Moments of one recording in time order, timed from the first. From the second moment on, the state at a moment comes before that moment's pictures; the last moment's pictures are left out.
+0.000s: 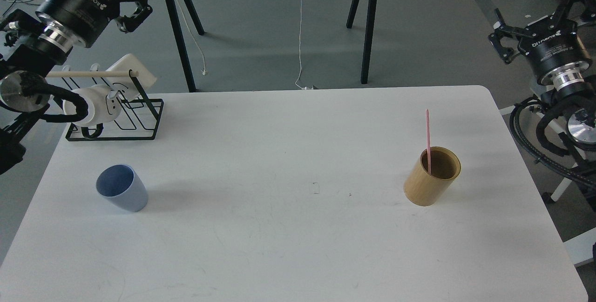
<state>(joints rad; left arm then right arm) -0.89 0.71 -0.62 -1.02 0.04 -0.49 -0.29 0.69 -0.46 1.08 0.71 0.14 0.49 0.14</state>
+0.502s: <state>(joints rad) -0.66 1.12 -0.62 -1.48 0.93 -0.40 -0.29 0.68 -0.46 1.09 0.72 0.14 0.49 0.14</state>
